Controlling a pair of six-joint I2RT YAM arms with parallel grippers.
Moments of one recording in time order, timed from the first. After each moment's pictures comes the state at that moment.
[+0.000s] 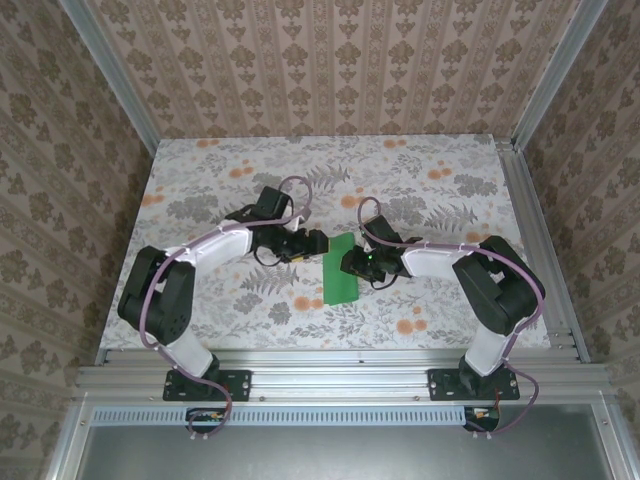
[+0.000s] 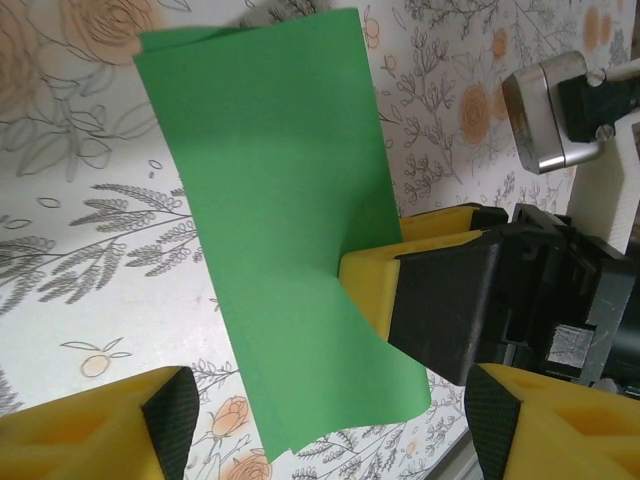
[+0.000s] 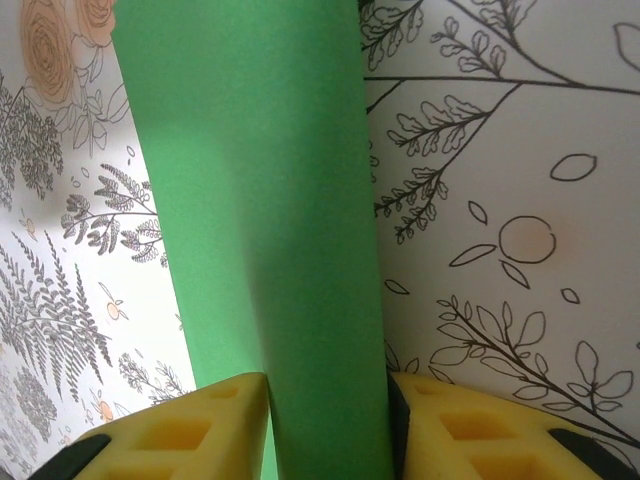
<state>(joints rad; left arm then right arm) -0.54 1.65 1.05 -0.44 0.58 -0.52 0.56 1.75 0.87 -0.11 -0.26 0.89</state>
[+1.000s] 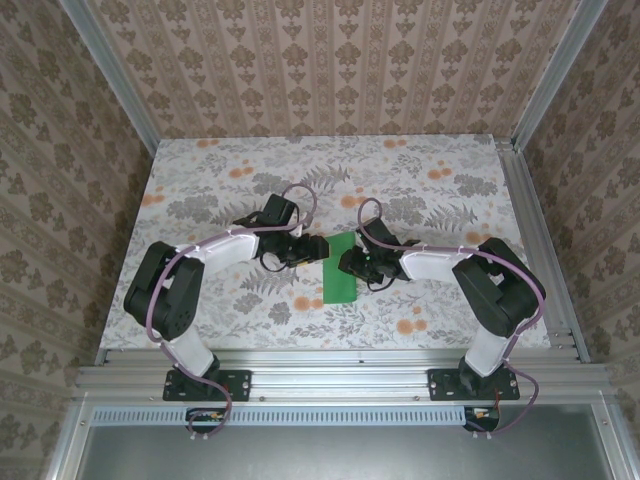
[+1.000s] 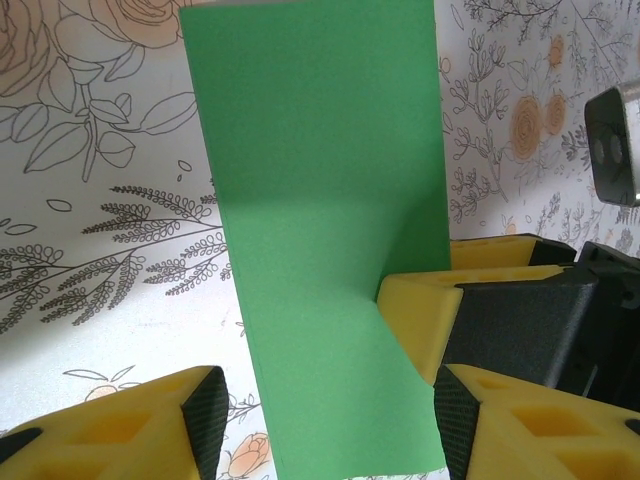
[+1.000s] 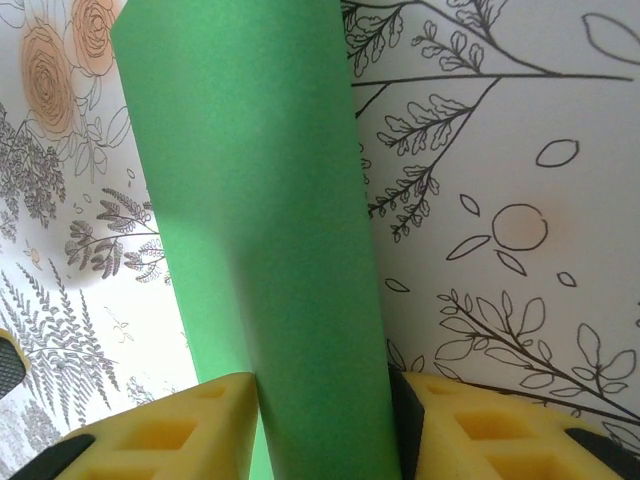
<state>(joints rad) -0.57 1.69 1.00 -0.34 0.52 -0.58 0.60 1.74 0.87 -0.10 -0.19 0.96</state>
